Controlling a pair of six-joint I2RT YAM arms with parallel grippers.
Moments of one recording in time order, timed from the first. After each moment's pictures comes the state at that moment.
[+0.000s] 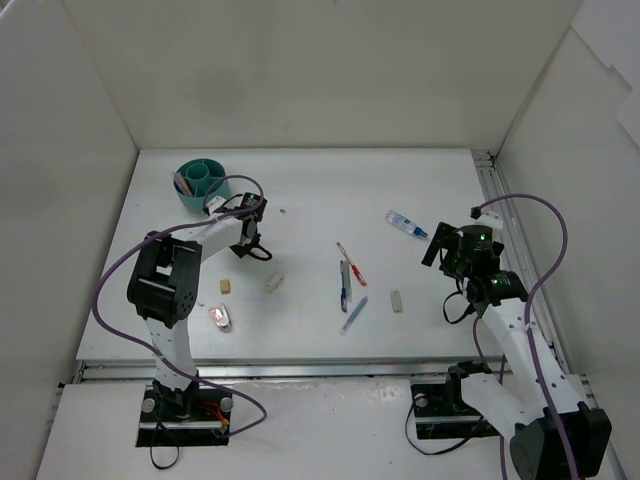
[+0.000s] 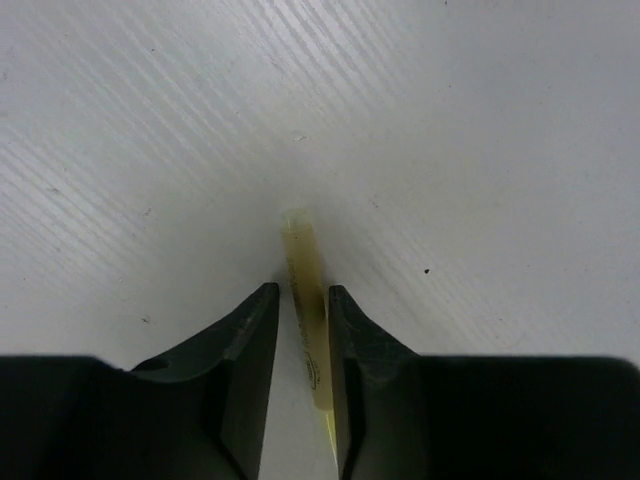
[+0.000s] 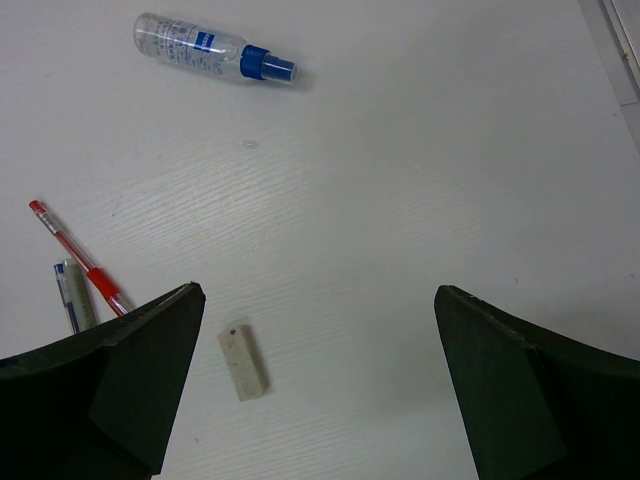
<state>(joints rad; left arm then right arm) -0.35 1.92 1.29 -0.54 -0.46 -1.12 0.11 0.92 0.73 -0.50 0.22 0.41</state>
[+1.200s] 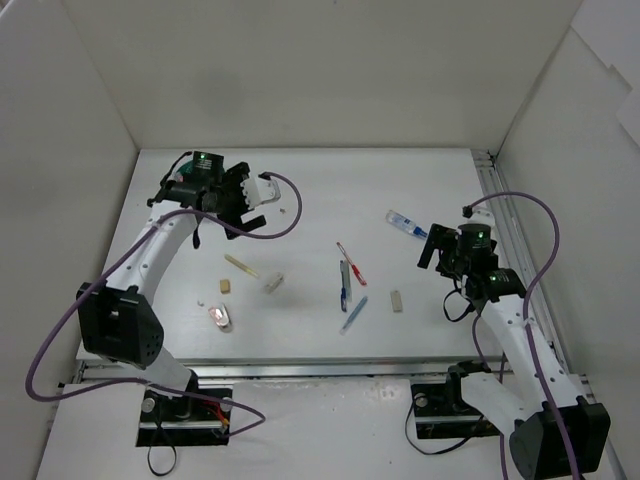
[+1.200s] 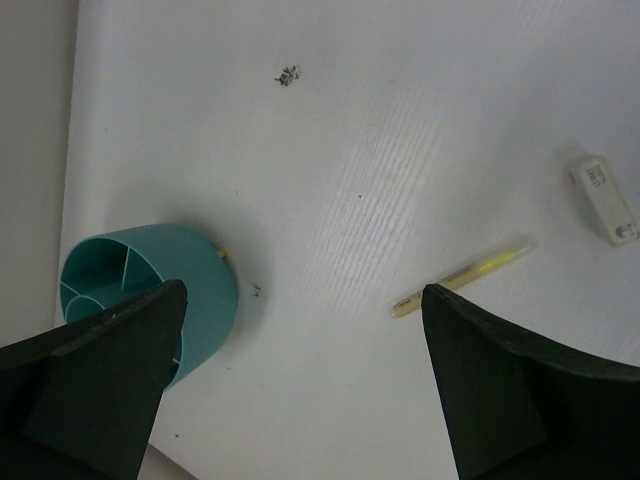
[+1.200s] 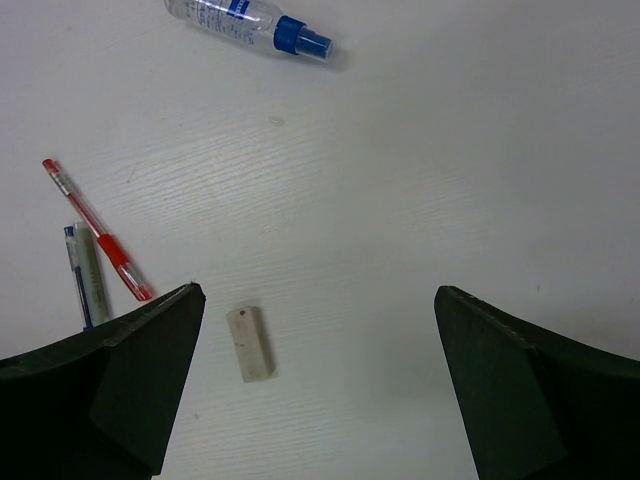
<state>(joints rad) -0.24 1.55 1.44 -0.73 0.37 0.98 0.11 0.94 0.73 -0.50 0.13 0.35</state>
